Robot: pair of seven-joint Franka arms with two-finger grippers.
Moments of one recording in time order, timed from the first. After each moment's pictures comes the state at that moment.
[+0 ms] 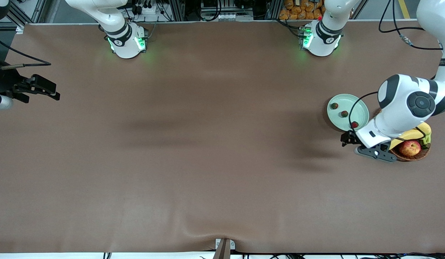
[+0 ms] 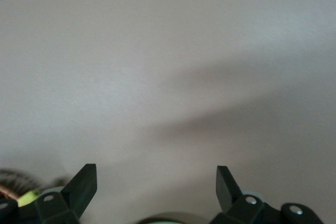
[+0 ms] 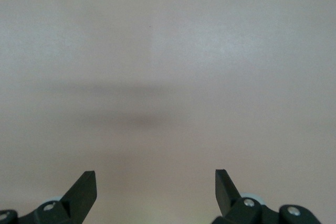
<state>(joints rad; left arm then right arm) 0.71 0.43 -0.77 -1.96 0.43 2.33 0.02 0.06 0.04 -0.07 -1.52 0.06 1.50 -0.05</state>
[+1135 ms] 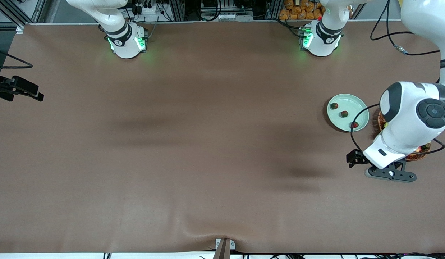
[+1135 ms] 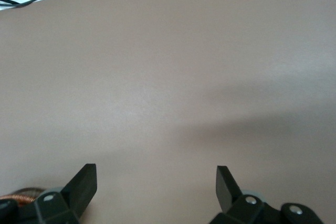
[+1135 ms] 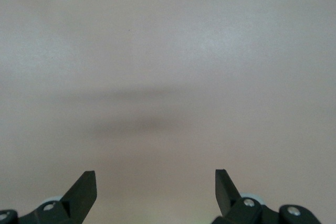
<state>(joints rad) 0.11 0.38 -0.22 -1.65 0.21 2.19 0.00 -0.01 0.03 -0.09 -1.52 0.06 1.50 -0.05</state>
